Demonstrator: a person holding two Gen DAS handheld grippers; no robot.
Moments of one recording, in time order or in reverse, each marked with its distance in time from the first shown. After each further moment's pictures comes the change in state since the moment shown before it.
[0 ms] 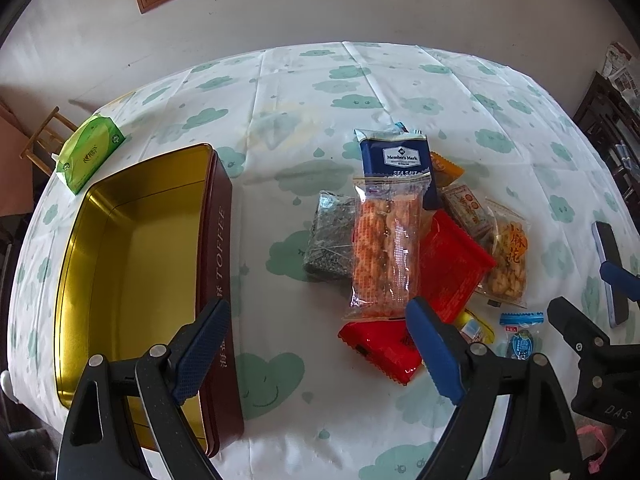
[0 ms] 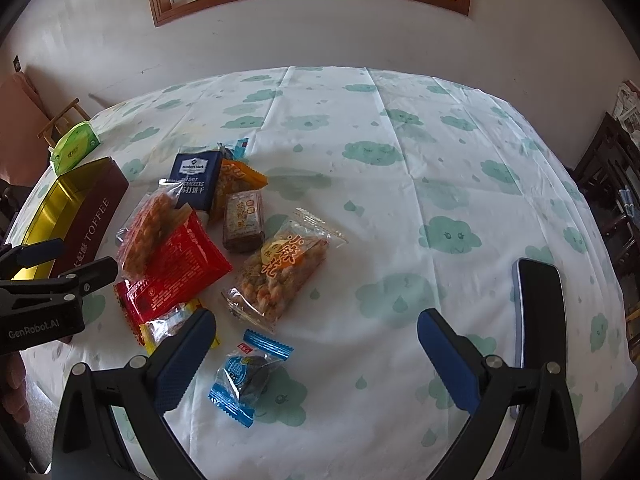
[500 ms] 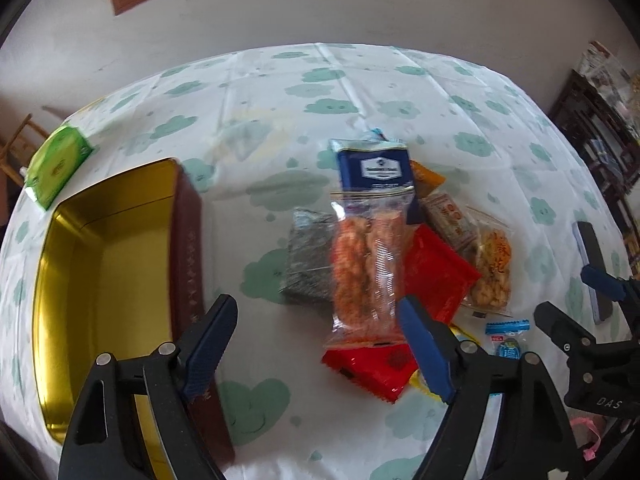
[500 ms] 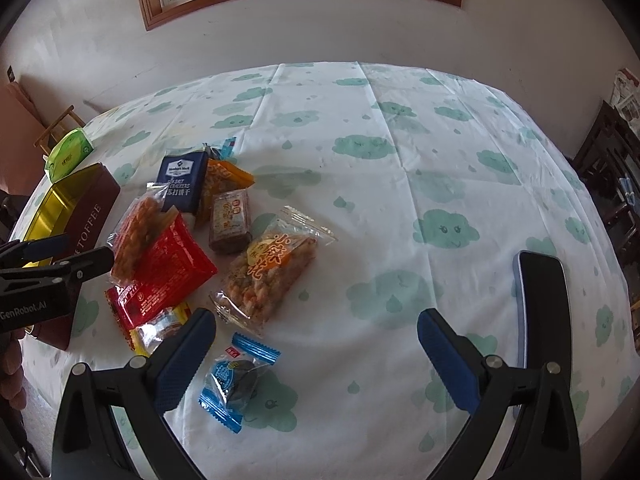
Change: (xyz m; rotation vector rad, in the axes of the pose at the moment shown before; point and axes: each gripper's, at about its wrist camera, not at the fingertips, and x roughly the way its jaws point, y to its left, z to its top) left arm 0.013 -0.002 0.016 0.054 0.000 -0.114; right arm 0.009 -0.011 0.001 0.038 0.013 0.009
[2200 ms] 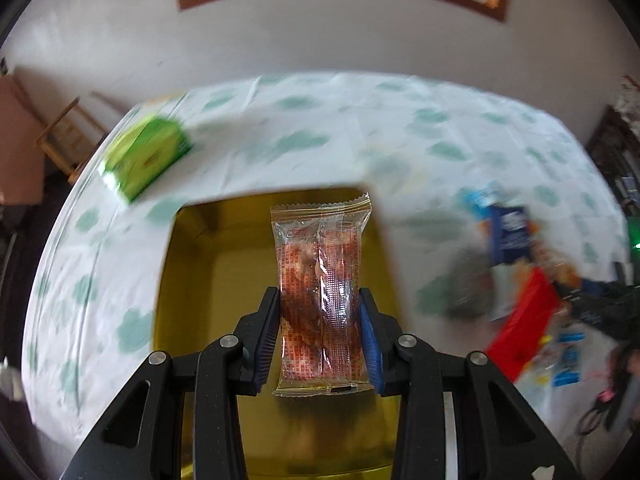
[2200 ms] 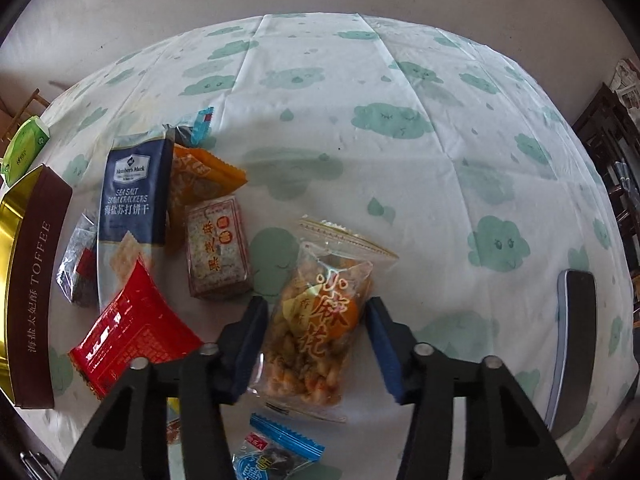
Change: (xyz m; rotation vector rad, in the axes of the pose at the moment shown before) left arm -0.037 0.136 0.002 -0.125 -0.031 0.137; right arm 0.072 0.030 0.041 0.024 0.184 -0.084
